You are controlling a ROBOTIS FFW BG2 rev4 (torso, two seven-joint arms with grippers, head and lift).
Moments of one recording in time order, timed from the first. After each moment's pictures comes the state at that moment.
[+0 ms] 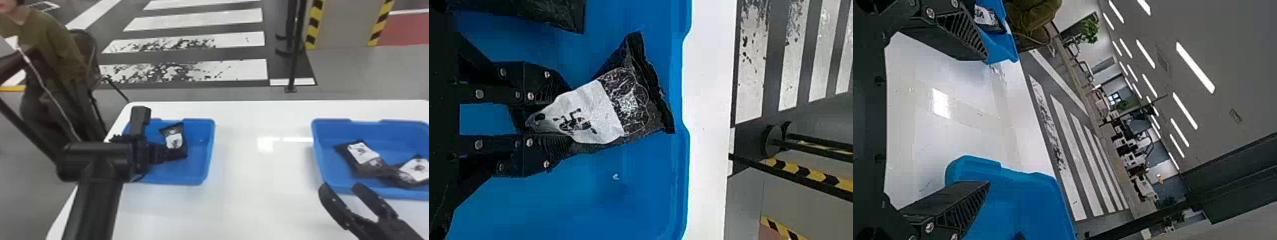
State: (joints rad) left arm -0.24 0.16 0.14 -1.53 -0.16 1.03 -0.54; right arm 0.56 -0.04 -0.06 -2.00 -0.44 0.18 0.45
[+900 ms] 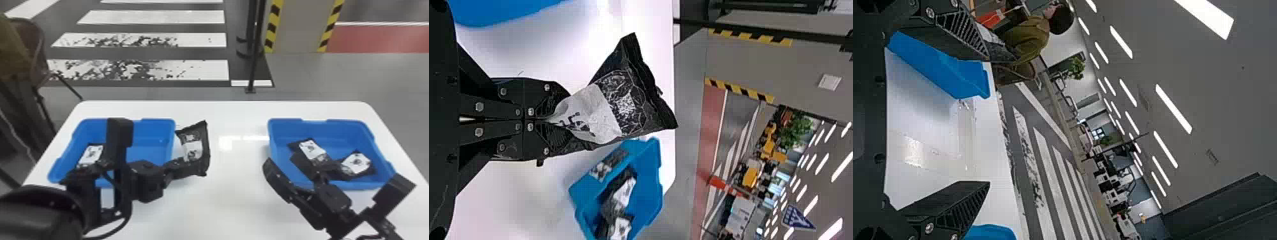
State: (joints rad) left arm 0.18 0.18 0.00 -2.21 0.24 1.04 -0.58; right arm 0.48 -0.06 -0.03 -2.04 -0.46 0.19 0.55
